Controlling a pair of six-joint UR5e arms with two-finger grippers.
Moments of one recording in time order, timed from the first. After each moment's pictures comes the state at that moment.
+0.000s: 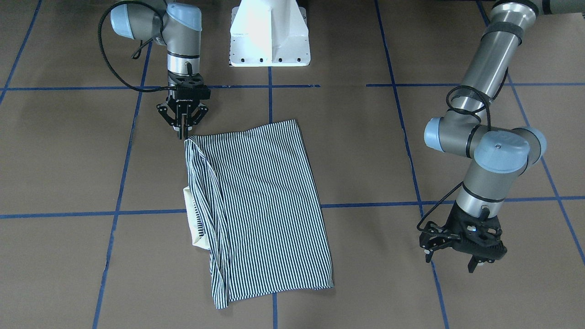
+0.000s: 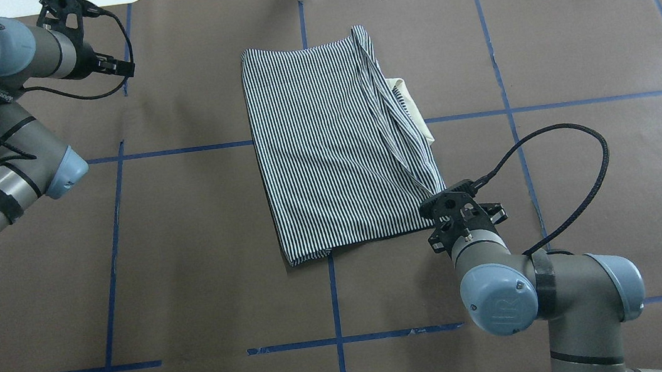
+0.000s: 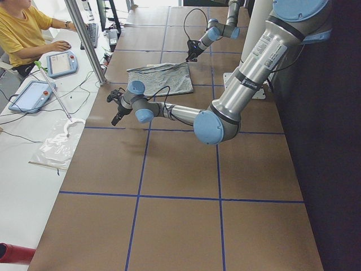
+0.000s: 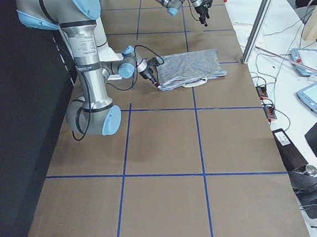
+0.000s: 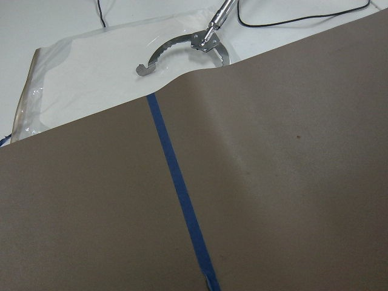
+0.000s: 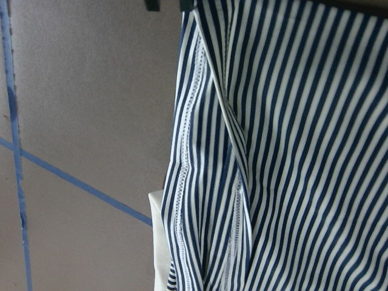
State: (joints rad) left arm -0.96 -2.19 -1.07 -2.41 -1.77 -0.60; right arm 0.23 -1.32 1.92 -1.50 1.10 1.05
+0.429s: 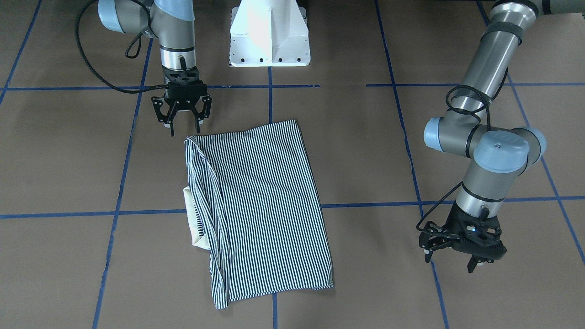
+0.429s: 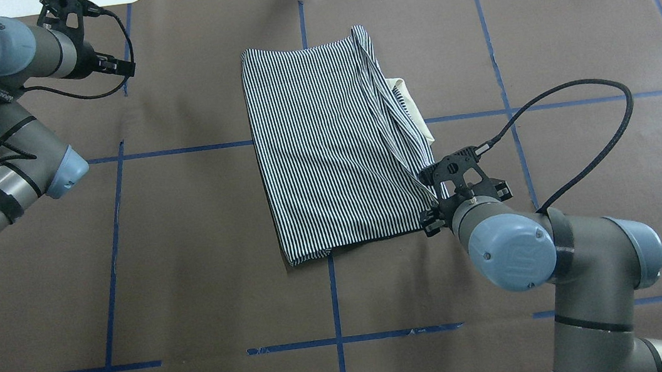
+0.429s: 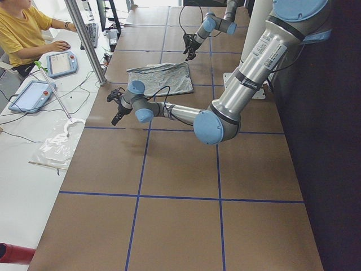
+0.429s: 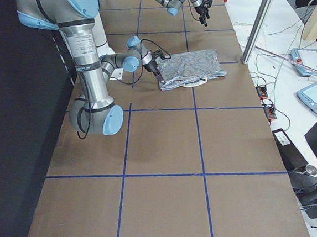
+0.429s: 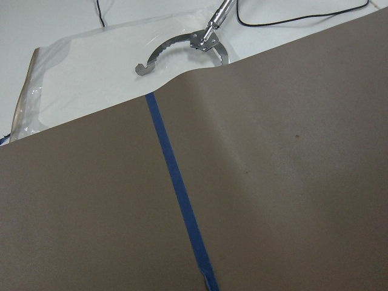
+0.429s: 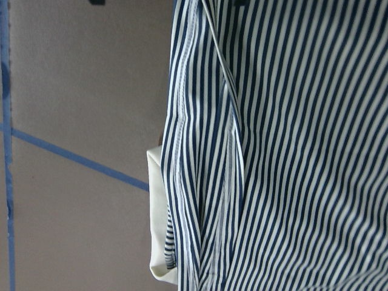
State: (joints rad) left arm -0.96 -2.19 -1.07 -2.41 -1.77 -0.60; right arm 0.35 -1.27 1.98 -1.50 1.30 0.98
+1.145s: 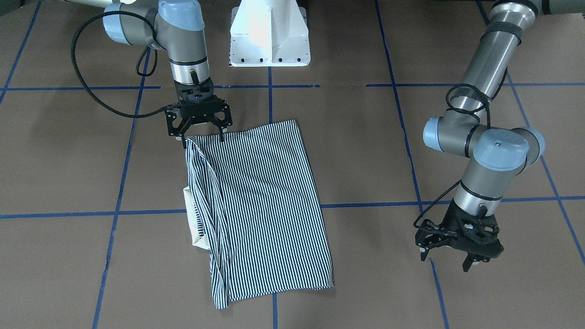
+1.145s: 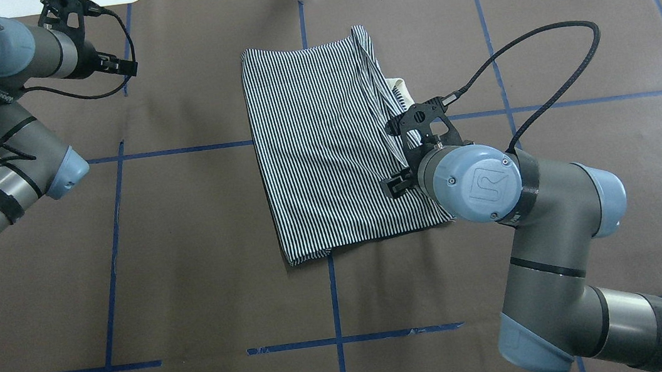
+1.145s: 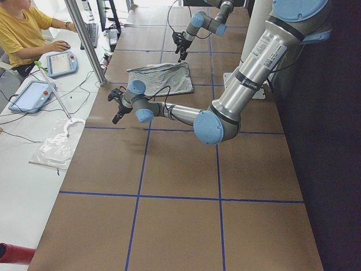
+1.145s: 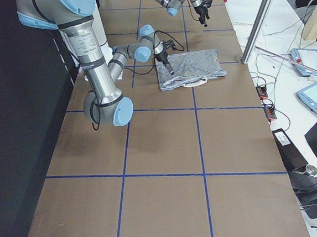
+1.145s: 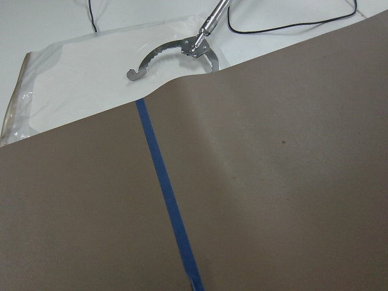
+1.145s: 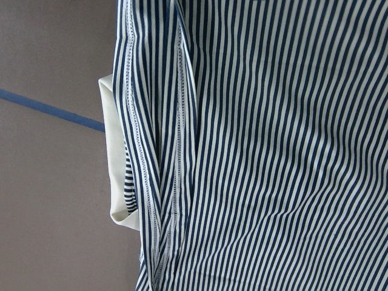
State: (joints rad) left arm -0.95 -2.18 -1.07 -2.46 -1.79 -0.62; right arm 0.45 -1.12 1.88 -1.50 1.46 0.95
